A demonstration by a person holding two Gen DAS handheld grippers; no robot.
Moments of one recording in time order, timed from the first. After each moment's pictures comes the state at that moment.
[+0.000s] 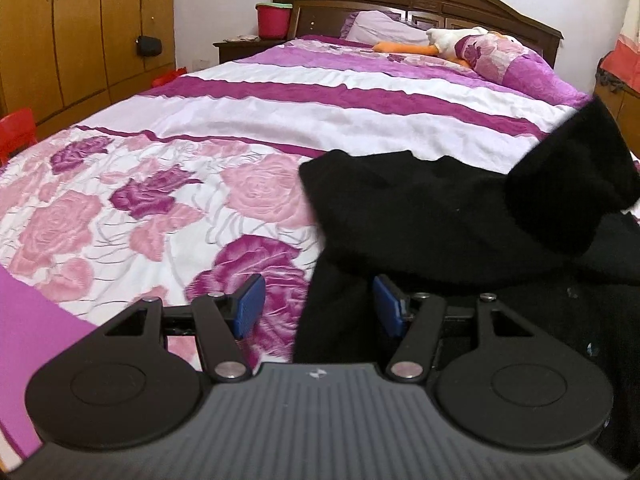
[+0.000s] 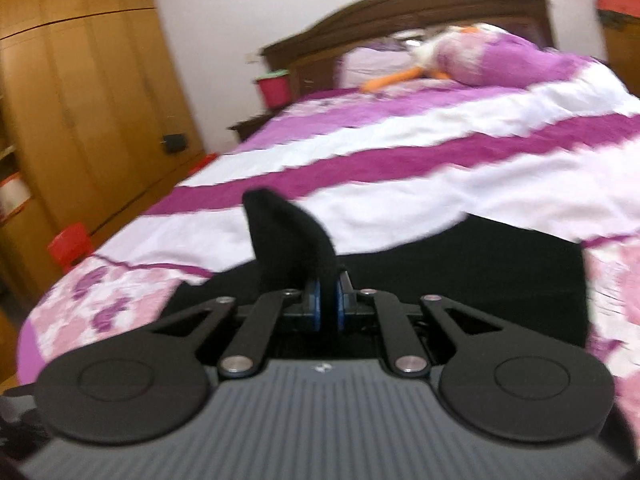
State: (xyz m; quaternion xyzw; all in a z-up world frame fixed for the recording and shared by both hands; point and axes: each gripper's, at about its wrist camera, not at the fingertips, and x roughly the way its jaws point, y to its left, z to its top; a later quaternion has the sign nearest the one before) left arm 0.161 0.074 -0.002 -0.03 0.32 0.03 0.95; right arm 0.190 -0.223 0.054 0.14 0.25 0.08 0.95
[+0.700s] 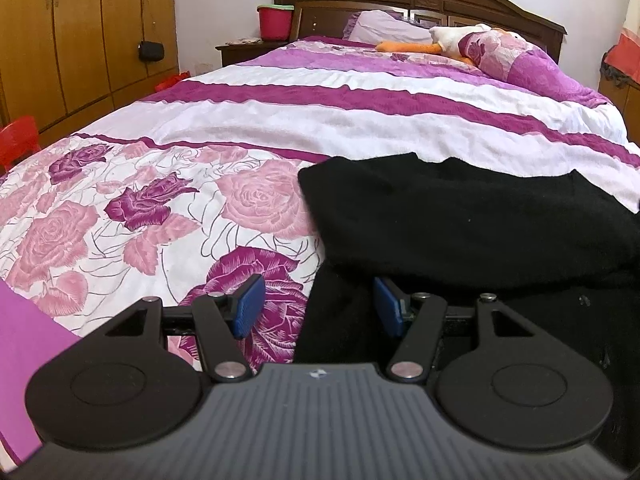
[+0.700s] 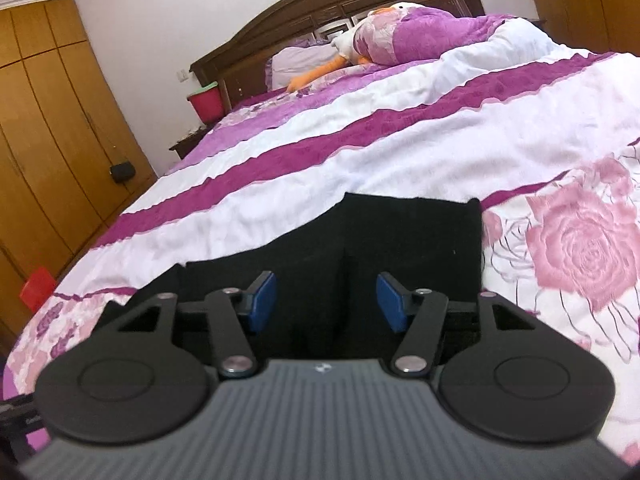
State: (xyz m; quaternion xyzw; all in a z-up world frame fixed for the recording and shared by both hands) left arm 0.173 0.070 -0.005 -0.01 0.32 0.04 0.95; right arm 0.193 -0.294 0.019 0.20 0.26 0.01 0.94
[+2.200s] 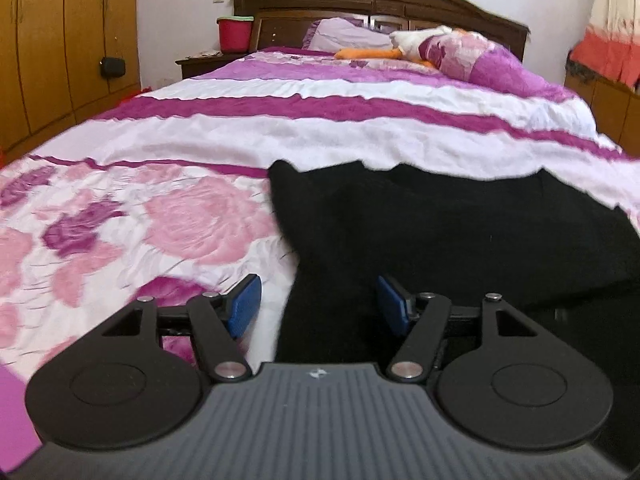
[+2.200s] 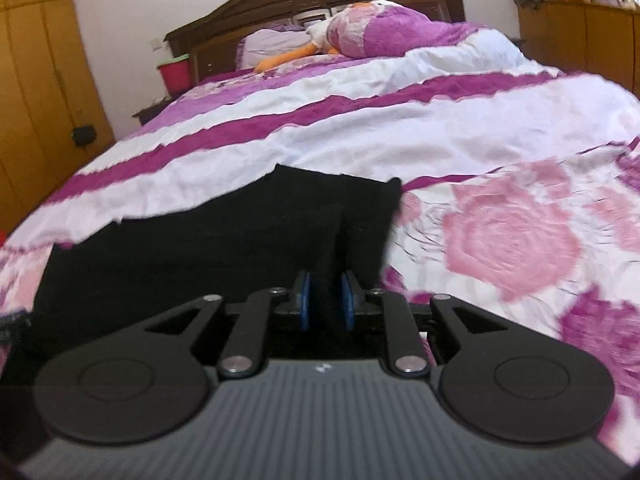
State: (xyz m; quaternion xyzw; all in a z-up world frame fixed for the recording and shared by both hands) left arm 0.195 0.044 -0.016 0.00 0.30 -0.02 0.95; right arm 0.162 -0.315 0.002 0.11 0.29 -0.04 0.95
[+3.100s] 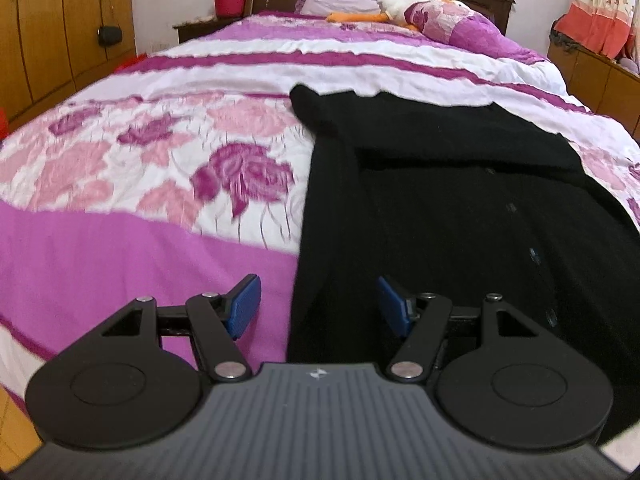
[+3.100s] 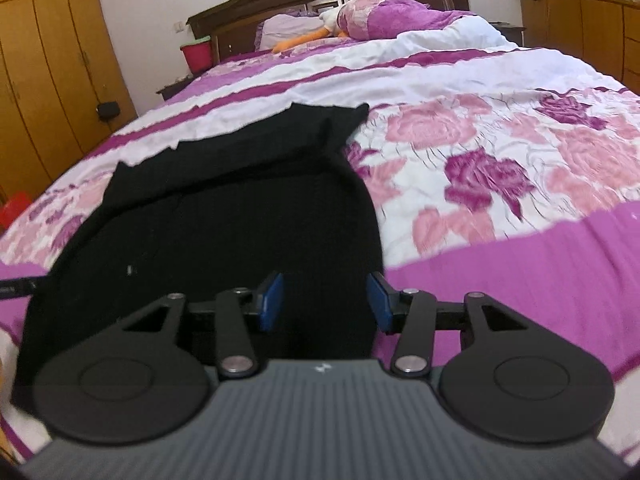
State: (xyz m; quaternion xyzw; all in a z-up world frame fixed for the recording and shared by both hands) left arm 0.038 0.070 -0.008 -0.01 0.36 -0.04 0.93; right arm -0.013 -0.311 0.000 0.12 0.31 -0.01 0.94
